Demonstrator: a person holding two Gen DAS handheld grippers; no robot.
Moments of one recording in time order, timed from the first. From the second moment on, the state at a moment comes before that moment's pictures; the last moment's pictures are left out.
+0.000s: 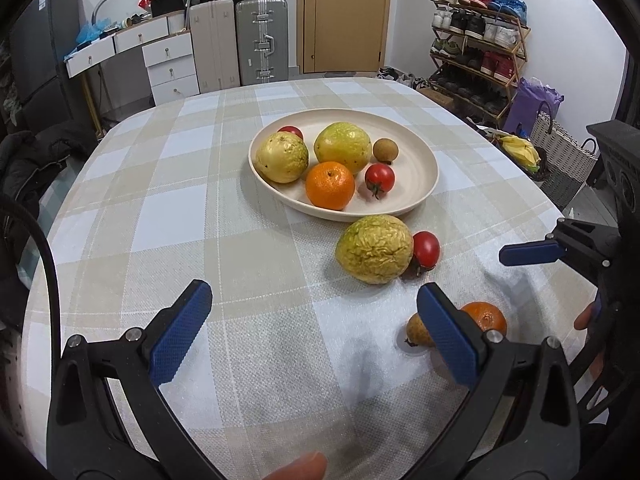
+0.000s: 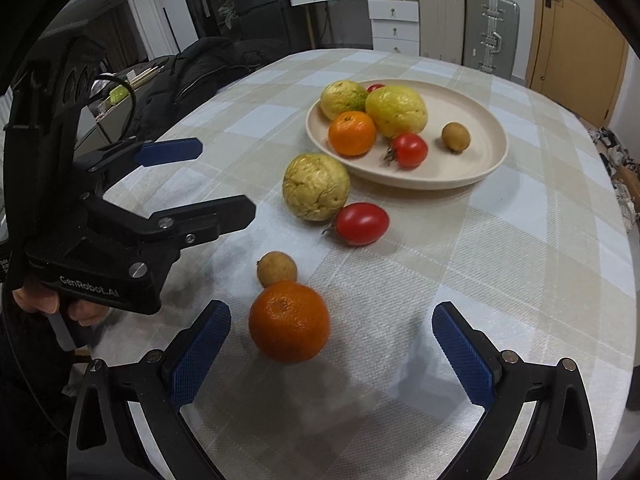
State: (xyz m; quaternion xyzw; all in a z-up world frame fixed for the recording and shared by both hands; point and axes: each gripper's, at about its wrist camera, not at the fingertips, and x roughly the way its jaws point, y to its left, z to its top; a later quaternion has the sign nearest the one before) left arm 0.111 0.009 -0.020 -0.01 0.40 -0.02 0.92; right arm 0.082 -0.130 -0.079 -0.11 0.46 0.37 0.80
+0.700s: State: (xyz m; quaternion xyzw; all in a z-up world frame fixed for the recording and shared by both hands) left arm 0.116 0.011 -0.025 -0.01 0.41 -0.02 0.91; right arm 0.067 -0.118 -0.084 -0.13 0.46 0.41 0.77
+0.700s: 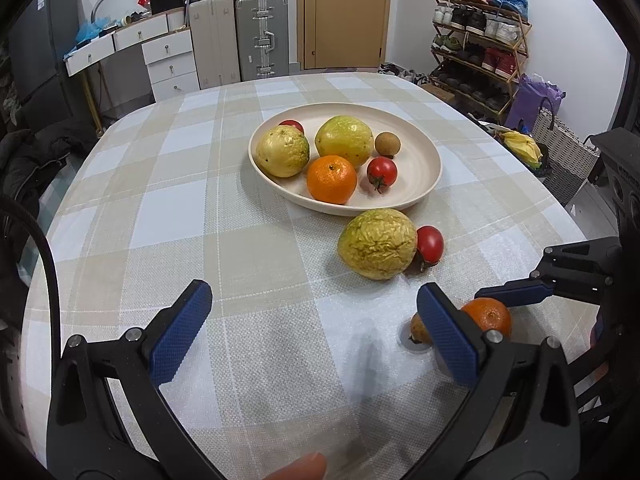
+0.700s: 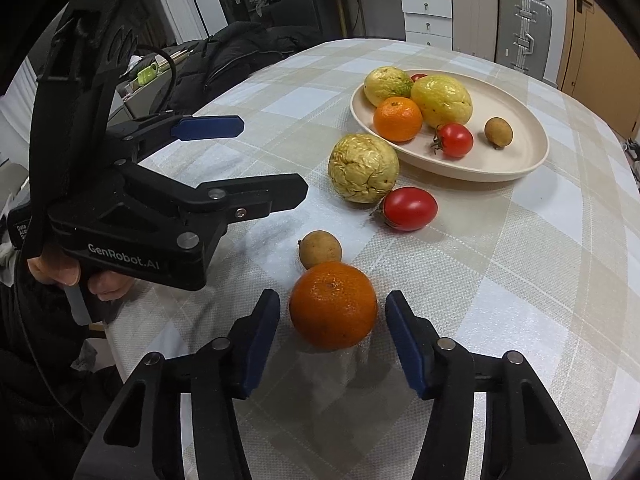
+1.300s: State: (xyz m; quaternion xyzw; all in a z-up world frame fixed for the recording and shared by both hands) left arm 0.118 0.005 -0.030 0.00 0.41 -0.03 0.91; right arm 0.087 -0.147 -0.070 -0.09 0.45 0.37 0.81
